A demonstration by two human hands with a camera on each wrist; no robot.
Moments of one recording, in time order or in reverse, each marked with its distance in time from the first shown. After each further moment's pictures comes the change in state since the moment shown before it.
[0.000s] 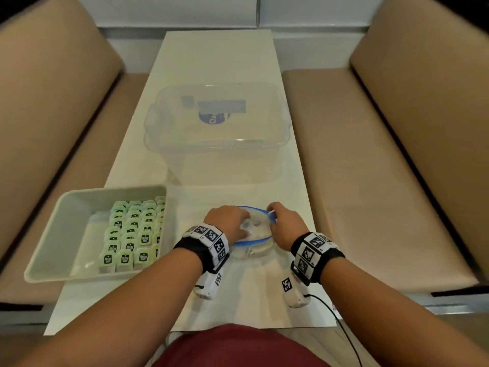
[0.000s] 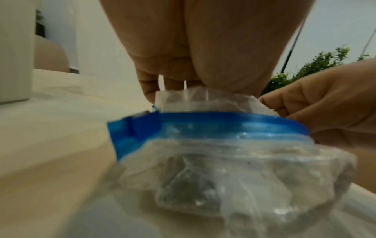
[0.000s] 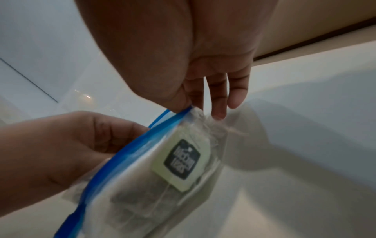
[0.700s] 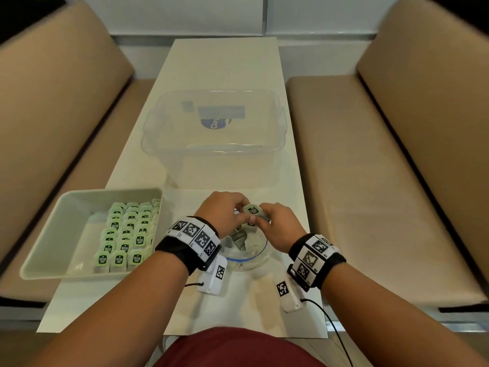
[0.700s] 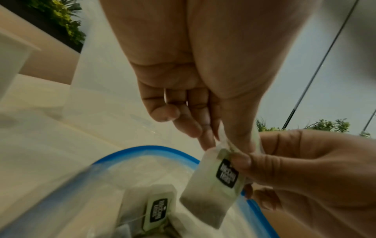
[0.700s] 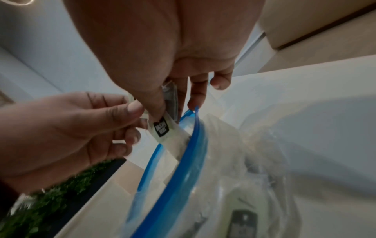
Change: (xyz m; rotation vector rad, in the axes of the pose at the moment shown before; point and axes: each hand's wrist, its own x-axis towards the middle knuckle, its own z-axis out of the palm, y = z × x) left_hand -0.010 0.009 -0.036 -0.399 0.250 0.035; right_hand -0.003 -0.010 -0.023 0.166 0.043 -0.338
